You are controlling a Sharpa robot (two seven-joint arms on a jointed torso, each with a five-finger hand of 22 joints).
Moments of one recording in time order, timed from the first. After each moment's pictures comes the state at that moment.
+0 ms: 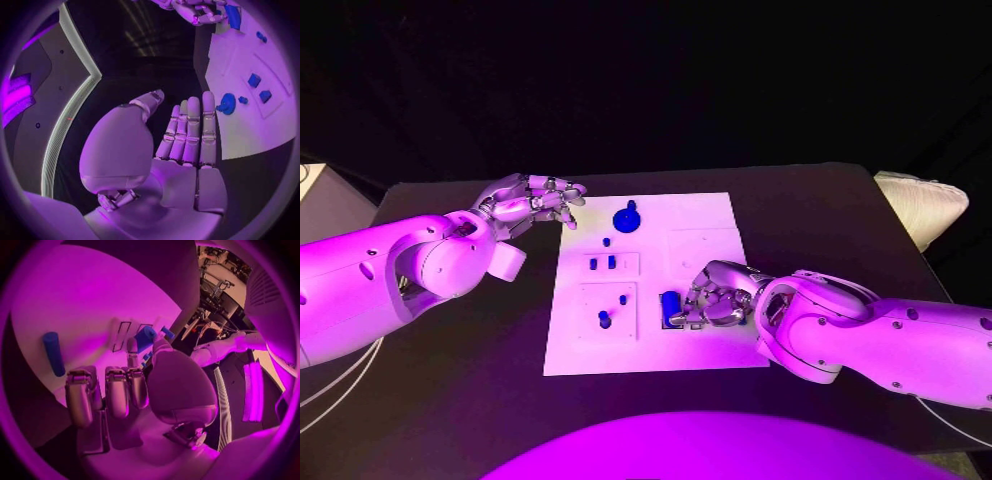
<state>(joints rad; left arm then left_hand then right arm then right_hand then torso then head) 1.15 -0.93 -0.05 1.47 -0.14 -0.06 0.27 1.32 -0.22 0.44 0.09 0.21 0.88 0.19 0.23 0.26 0.93 0.13 0.51 0.14 0.88 0.08 1.06 0.40 0.17 0.89 0.17 0.75 0.62 1.07 -0.92 -0.20 1.85 -1.29 -0.38 -0.41 1.21 -0.07 0.00 0.29 0.12 1.10 0.07 0.34 0.34 1.47 0.00 1.54 1.31 1.47 -0.07 1.56 1.31 0.01 1.47 0.04 1.57 1.31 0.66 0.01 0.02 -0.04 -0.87</state>
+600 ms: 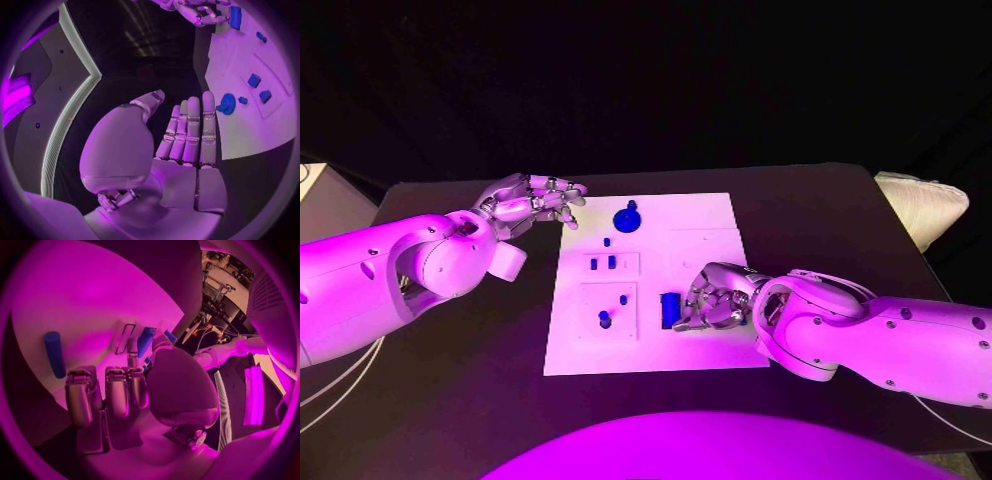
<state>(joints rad) 1.15 -0.93 -0.05 1.47 -0.14 -0.06 0.27 1.33 -0.21 0.44 0.09 0.21 0.88 0.19 0.23 0.26 0.93 0.13 0.51 0.14 0.88 0.08 1.06 0.40 0.17 0.89 0.17 0.75 0.62 1.07 -0.90 -0.20 1.83 -1.31 -0.35 -0.41 1.24 -0.15 0.00 0.29 0.09 1.10 0.07 0.34 0.34 1.47 0.00 1.54 1.31 1.47 -0.07 1.56 1.31 0.01 1.47 0.04 1.57 1.31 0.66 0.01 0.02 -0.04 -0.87</state>
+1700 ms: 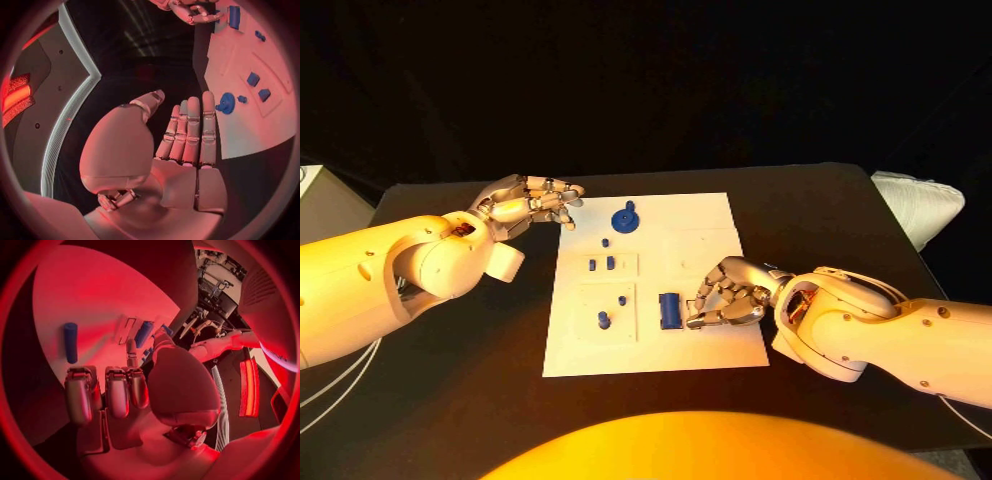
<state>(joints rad) 1.15 -0.93 -0.05 1.47 -0.14 -0.06 0.26 1.33 -0.21 0.44 0.09 0.21 0.88 0.19 0.23 0.26 0.93 0.13 0.51 0.14 0.88 0.08 1.06 0.40 0.17 0.89 0.17 0.75 0.62 1.09 -1.01 -0.20 1.88 -1.26 -0.38 -0.31 1.23 -0.17 0.00 0.30 0.07 1.04 0.09 0.32 0.33 1.47 0.00 1.54 1.31 1.47 -0.07 1.55 1.31 0.01 1.47 0.04 1.51 1.31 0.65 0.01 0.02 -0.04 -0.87</state>
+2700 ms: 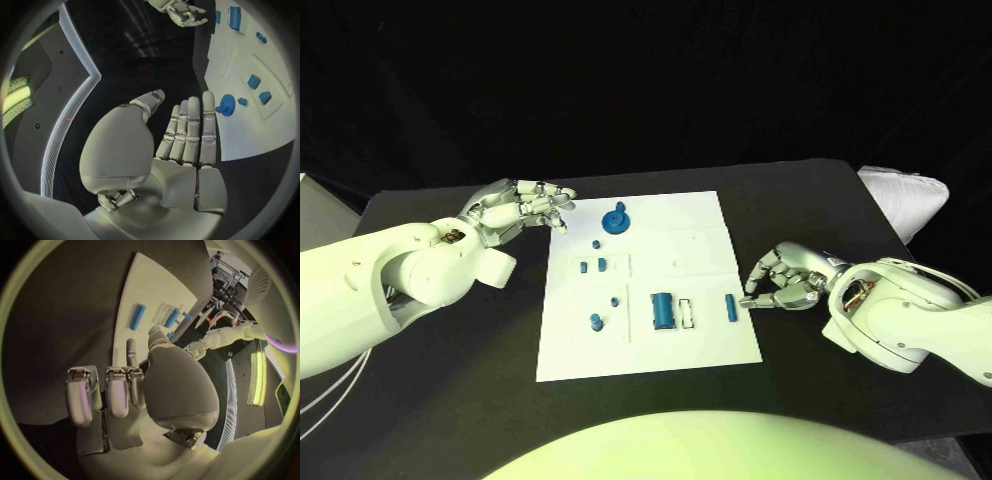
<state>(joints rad) 1.15 -0.93 -0.05 1.47 -0.15 -0.06 0.27 1.33 -0.22 0.43 0.10 0.21 0.88 0.19 0.23 0.26 0.93 0.13 0.51 0.14 0.88 0.08 1.06 0.40 0.17 0.89 0.18 0.75 0.62 1.10 -1.22 -0.21 1.89 -1.24 -0.41 -0.31 1.32 -0.17 0.00 0.29 0.13 1.07 0.08 0.34 0.34 1.47 0.00 1.55 1.31 1.47 -0.06 1.54 1.31 0.01 1.47 0.04 1.53 1.31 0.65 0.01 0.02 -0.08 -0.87</state>
